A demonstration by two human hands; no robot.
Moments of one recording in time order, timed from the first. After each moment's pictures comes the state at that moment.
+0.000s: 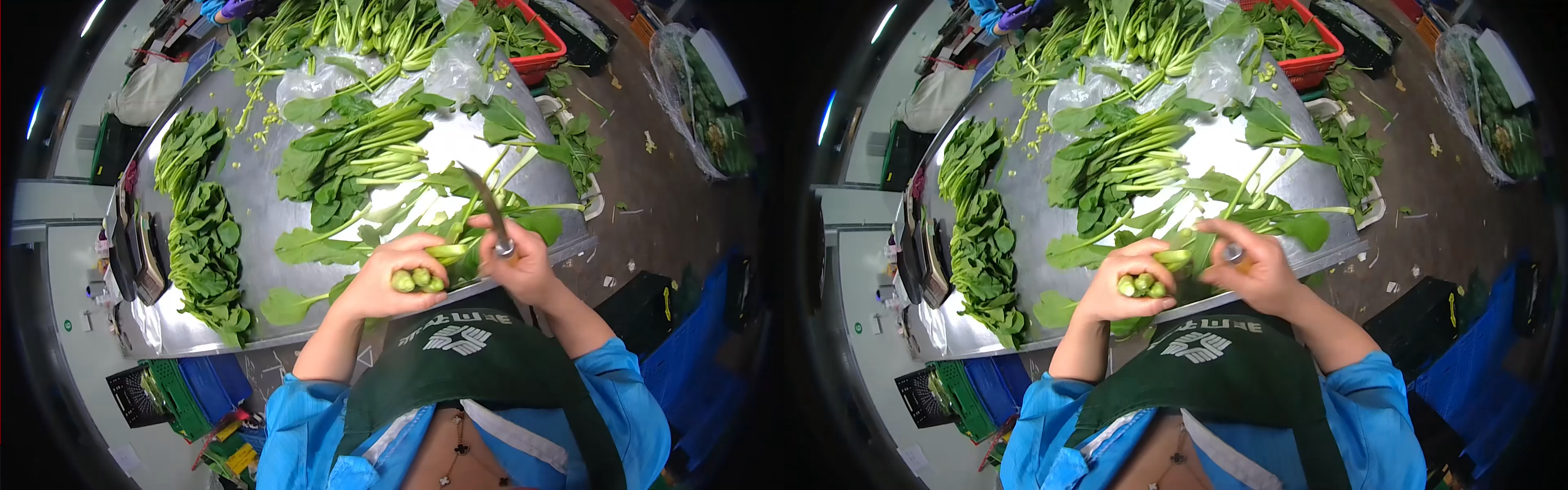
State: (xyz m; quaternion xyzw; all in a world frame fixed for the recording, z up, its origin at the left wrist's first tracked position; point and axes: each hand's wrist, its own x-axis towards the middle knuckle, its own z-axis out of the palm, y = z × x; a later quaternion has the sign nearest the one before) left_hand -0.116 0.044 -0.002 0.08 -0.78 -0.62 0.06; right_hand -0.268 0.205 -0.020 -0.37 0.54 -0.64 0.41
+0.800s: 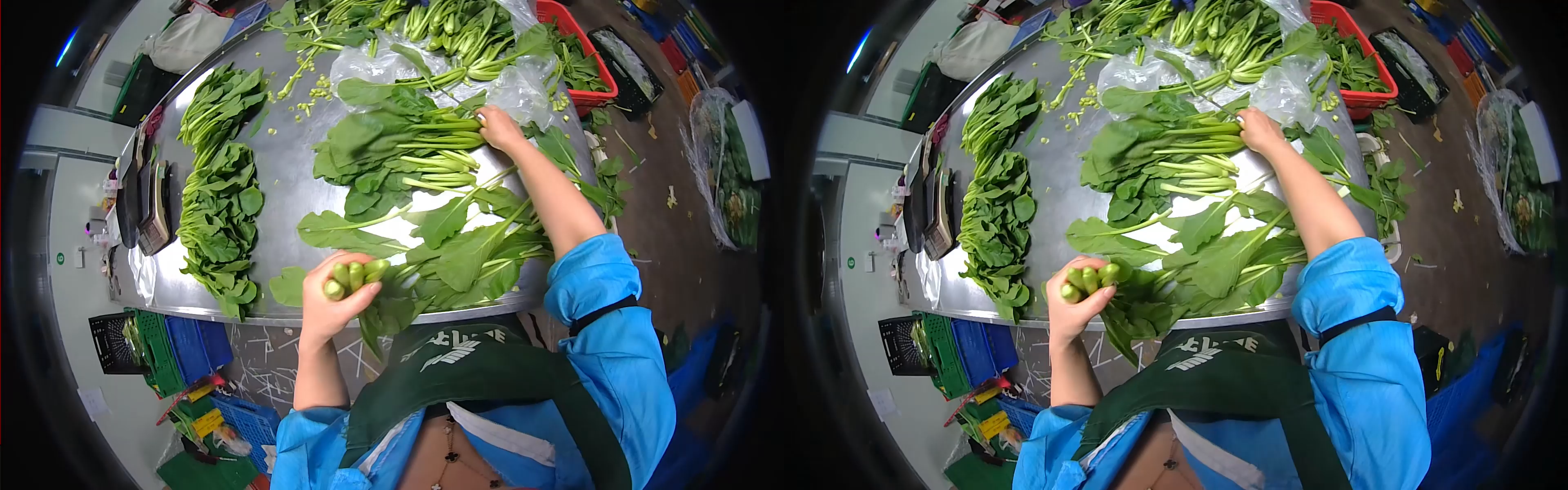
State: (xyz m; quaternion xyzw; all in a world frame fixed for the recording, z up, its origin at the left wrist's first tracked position) left_hand -0.020 0.015 0.002 0.38 -0.72 -0.53 0.25; right_hand -0.409 -0.044 -0.187 -0.53 0.81 -0.21 0.15
